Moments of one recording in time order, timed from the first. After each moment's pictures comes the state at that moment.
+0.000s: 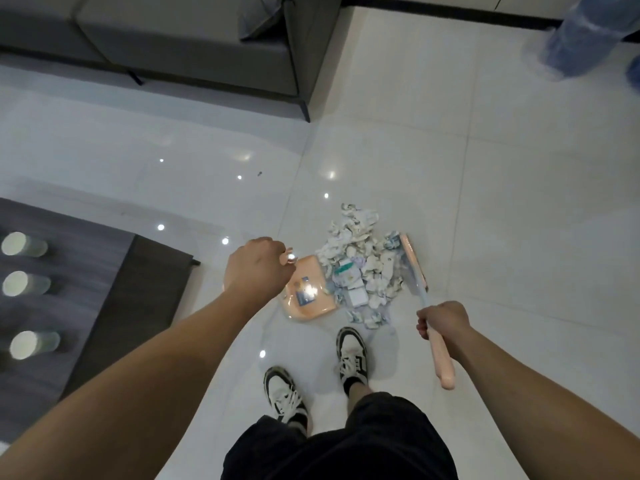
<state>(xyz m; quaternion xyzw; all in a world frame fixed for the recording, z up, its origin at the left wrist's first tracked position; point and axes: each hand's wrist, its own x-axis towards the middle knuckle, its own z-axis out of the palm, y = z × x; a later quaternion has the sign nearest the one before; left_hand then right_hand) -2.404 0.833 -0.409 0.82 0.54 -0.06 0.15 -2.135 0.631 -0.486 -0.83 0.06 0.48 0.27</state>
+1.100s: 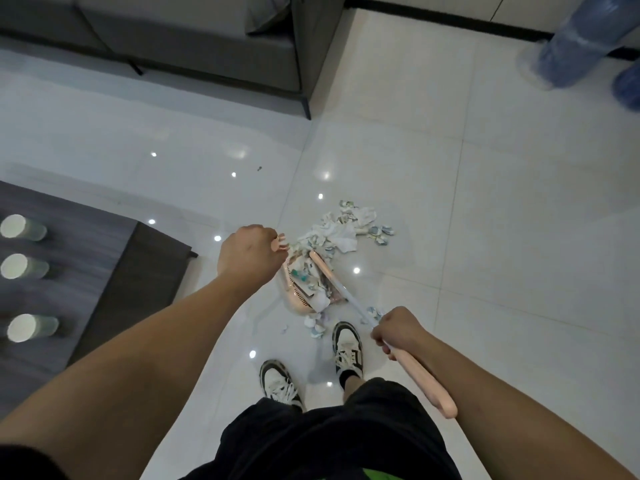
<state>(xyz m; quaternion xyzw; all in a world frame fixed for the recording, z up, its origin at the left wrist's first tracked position) -2.436 0.833 -0.402 0.82 0.56 -0.04 0.15 -2.226 0.634 -0.449 -0.80 -0.14 0.58 0.09</state>
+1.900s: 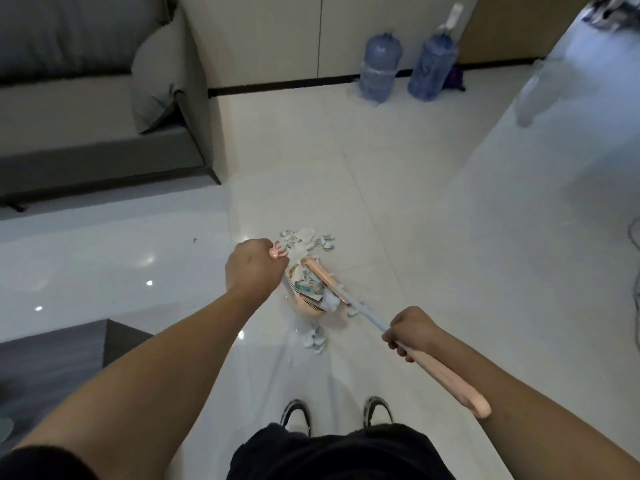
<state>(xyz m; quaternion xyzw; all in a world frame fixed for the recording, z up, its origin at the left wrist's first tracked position) -2.515 0.794 -0.345 0.87 0.43 0.07 0.25 -2.405 0.516 -0.372 -0.84 0.04 0.46 0.27</state>
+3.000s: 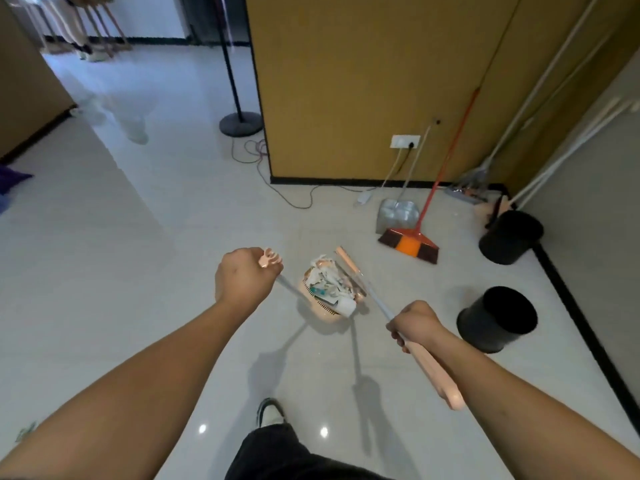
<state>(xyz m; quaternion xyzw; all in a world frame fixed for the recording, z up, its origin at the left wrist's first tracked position) -2.443 0.067 -0.279 0.94 -0.17 -0.05 0.31 -2.652 -0.157 -0.342 -0.67 0.54 0.07 0.50</state>
